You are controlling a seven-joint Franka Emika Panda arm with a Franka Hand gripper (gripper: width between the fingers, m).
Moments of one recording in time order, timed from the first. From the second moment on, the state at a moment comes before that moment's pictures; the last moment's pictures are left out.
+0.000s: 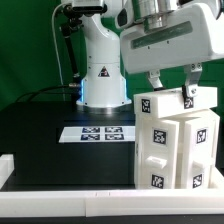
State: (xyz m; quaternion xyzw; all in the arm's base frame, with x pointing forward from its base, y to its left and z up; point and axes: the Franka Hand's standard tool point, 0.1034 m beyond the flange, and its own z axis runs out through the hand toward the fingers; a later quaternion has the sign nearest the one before) arm 0.599 0.081 0.158 -0.84 0.53 -0.03 0.11
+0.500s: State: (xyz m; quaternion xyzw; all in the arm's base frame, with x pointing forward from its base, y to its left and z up) arm 0.597 0.081 0.155 -0.69 0.71 0.01 0.13
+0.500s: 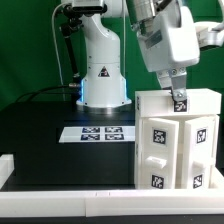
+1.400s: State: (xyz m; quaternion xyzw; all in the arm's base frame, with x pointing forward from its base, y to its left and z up) arm 0.598 0.084 0.169 -0.61 0.77 0.04 0.16
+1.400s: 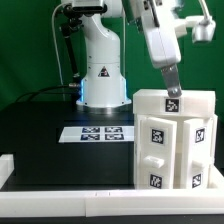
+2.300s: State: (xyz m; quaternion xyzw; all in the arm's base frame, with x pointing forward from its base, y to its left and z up) arm 0.603 0.097 0.187 -0.82 0.56 0.02 0.15
